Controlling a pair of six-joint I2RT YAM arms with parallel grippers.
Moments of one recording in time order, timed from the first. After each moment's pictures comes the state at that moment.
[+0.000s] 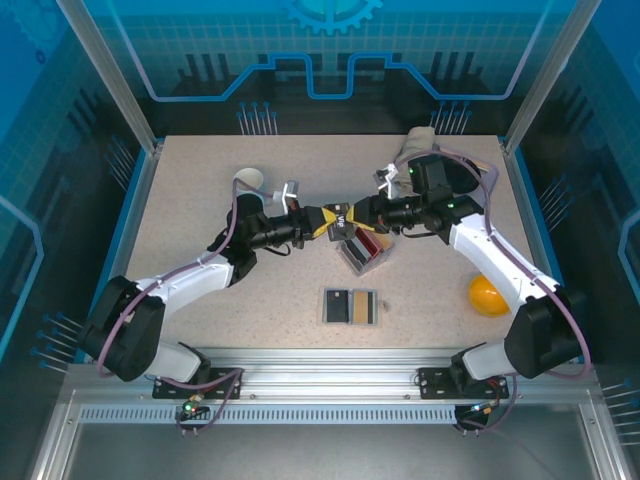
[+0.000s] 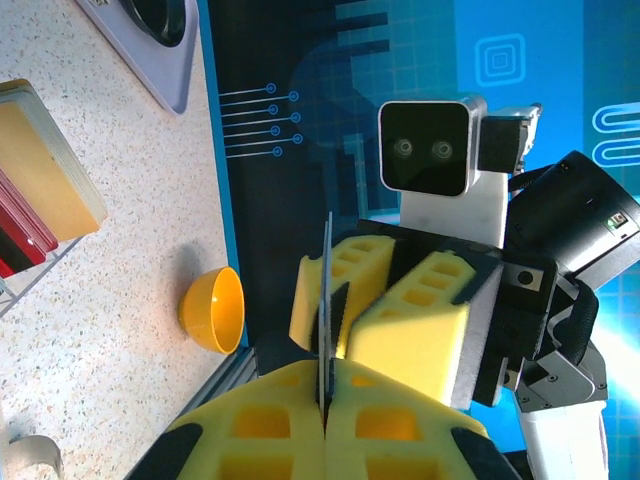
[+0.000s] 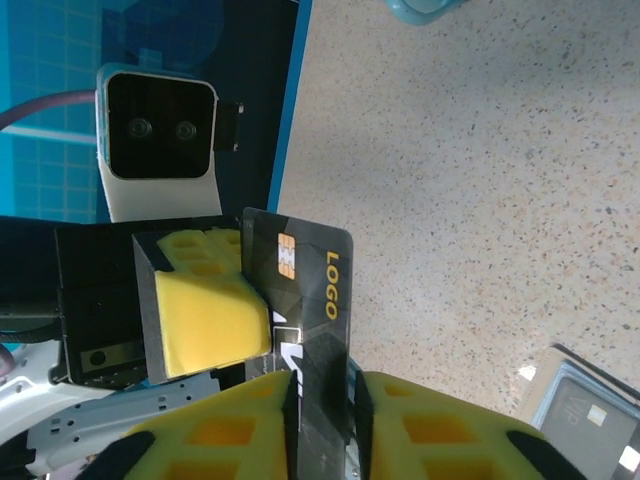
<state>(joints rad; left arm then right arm) -0.47 1.42 0.75 0.59 0.71 -1.38 0.35 1.42 1.17 -0.48 -0.85 0.69</state>
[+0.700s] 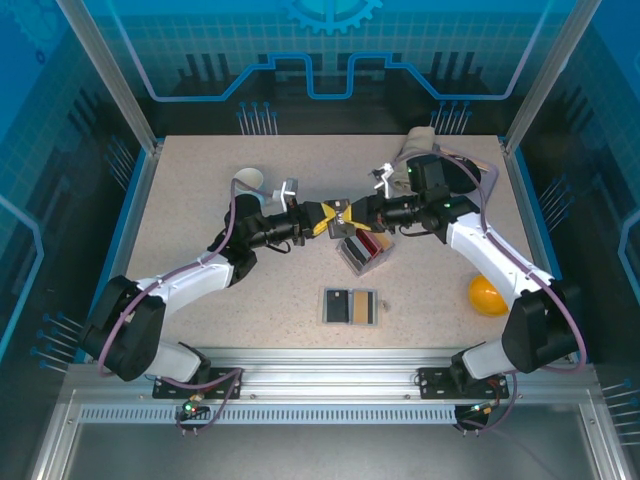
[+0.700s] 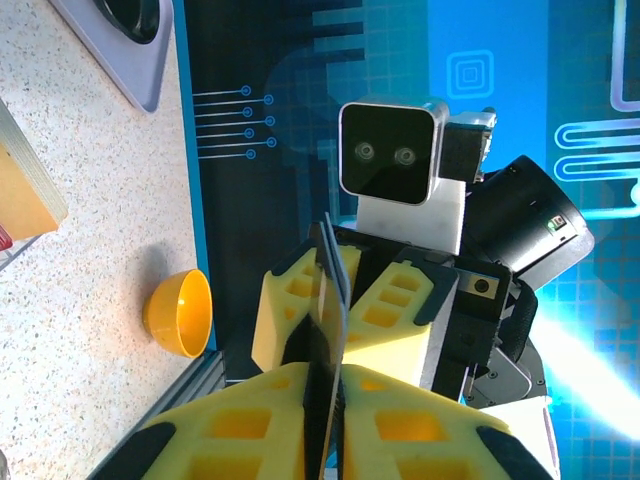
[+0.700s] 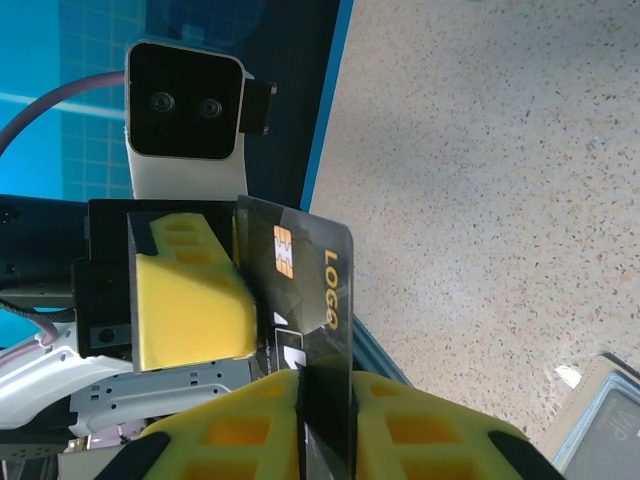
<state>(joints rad) -0.47 1.42 0.75 0.66 0.71 -1.47 0.34 1.45 1.15 -0.41 -0.95 0.70</state>
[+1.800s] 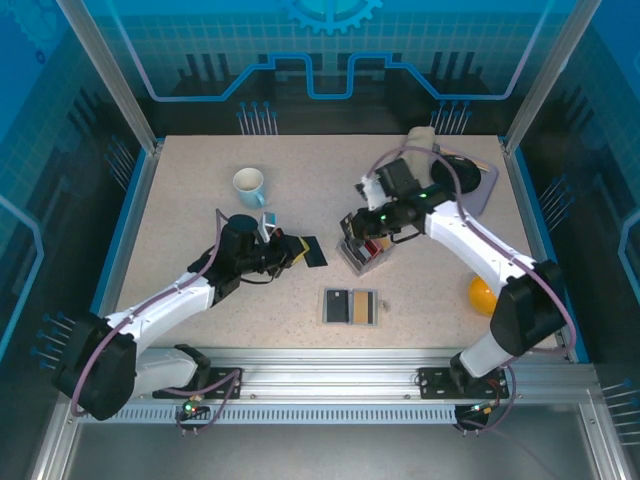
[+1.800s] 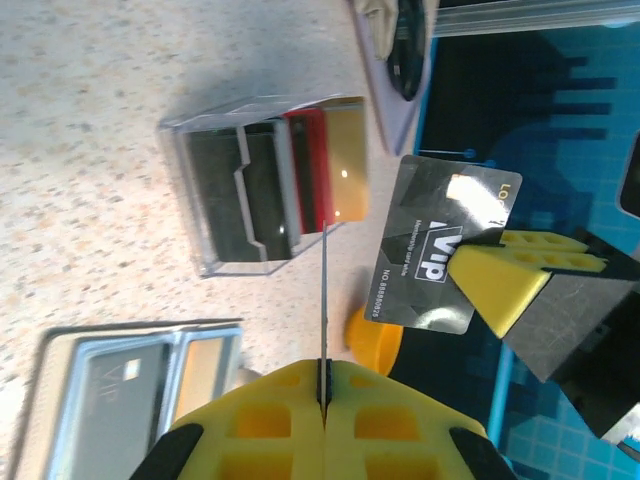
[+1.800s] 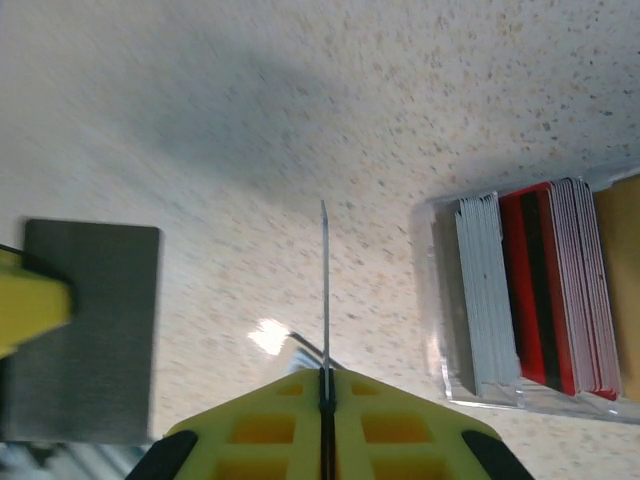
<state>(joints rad) -0.46 1.19 0.62 0.06 0.45 -1.25 0.51 1.59 1.34 -0.81 -0.29 0.24</state>
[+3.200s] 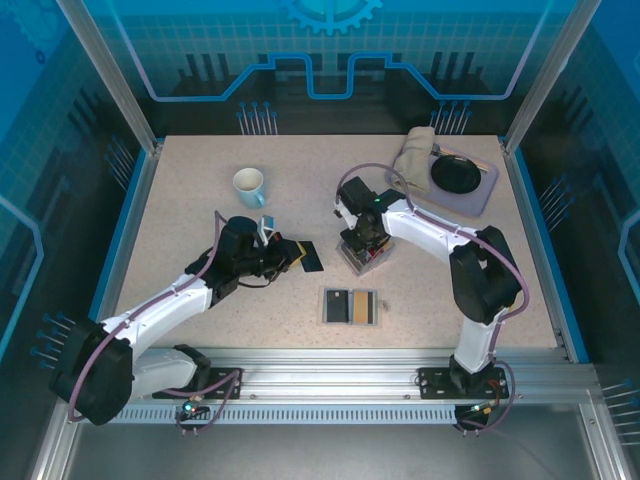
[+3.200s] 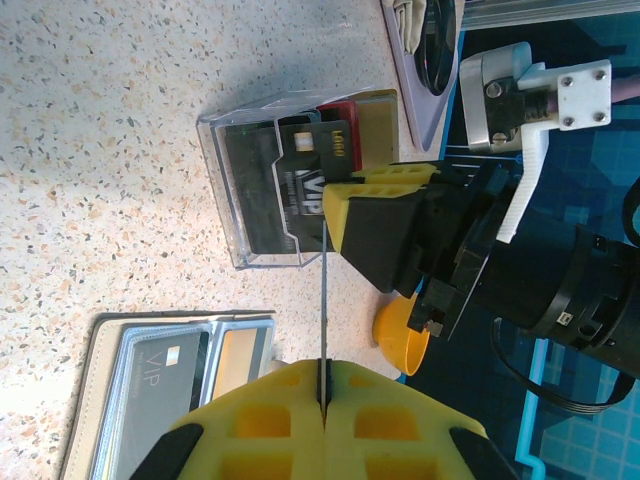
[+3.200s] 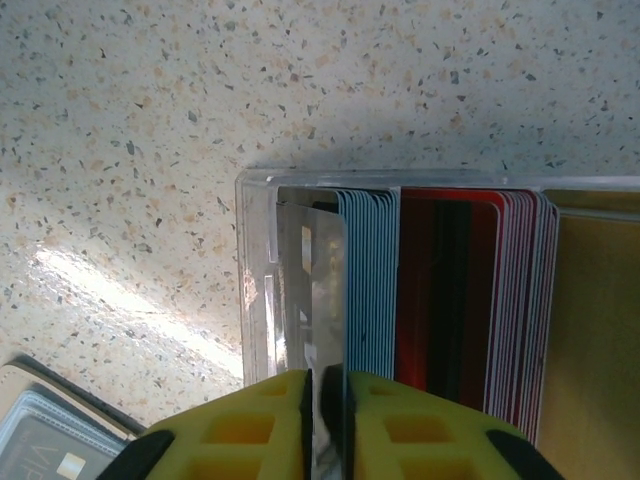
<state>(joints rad) -0.46 1.17 0.62 0.00 0.44 -1.21 0.60 1.84 1.39 -0.83 0.05 0.06</state>
